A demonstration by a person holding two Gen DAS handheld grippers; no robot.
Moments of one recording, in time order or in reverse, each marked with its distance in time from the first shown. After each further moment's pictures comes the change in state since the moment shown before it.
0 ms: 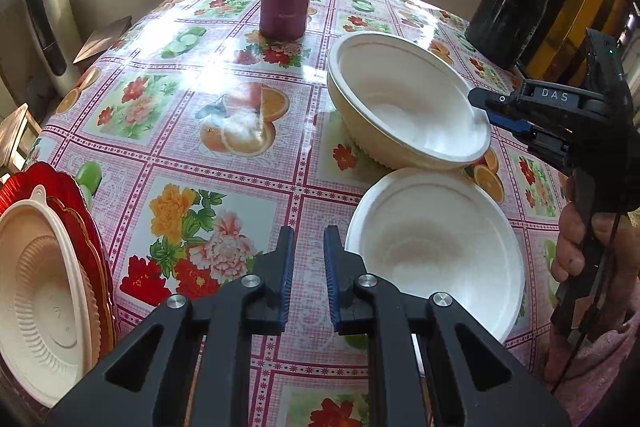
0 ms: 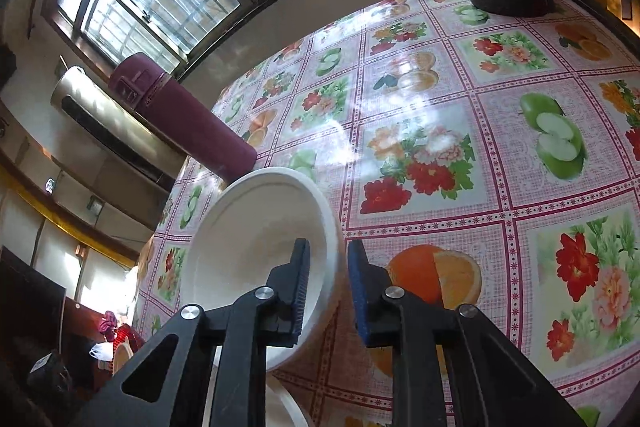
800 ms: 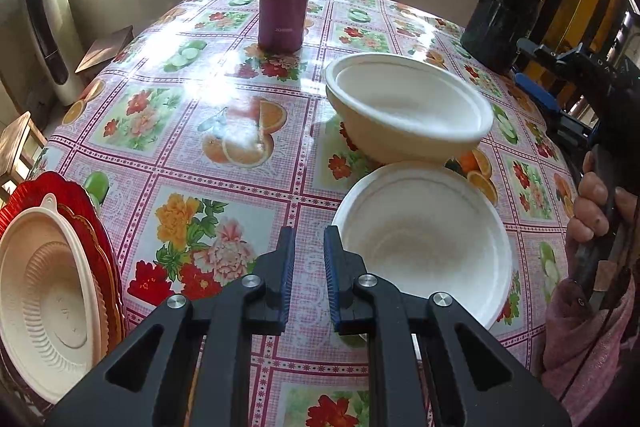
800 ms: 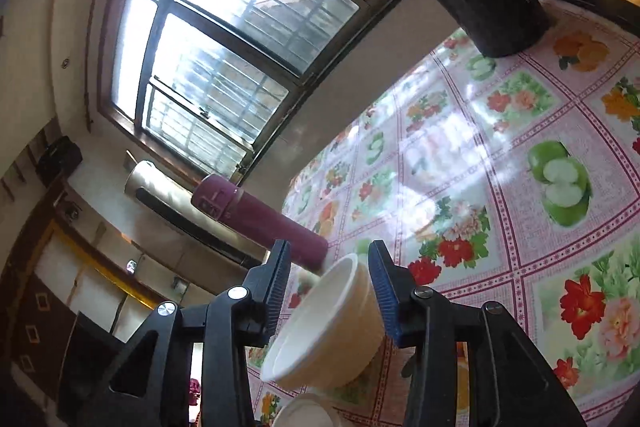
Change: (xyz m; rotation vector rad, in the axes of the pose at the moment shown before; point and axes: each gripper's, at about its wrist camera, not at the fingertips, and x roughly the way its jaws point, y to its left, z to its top) left arm -0.010 0.000 0.001 0.010 -0.036 0.004; right arm -0.054 -0.042 0.022 0.183 -0.263 0.309
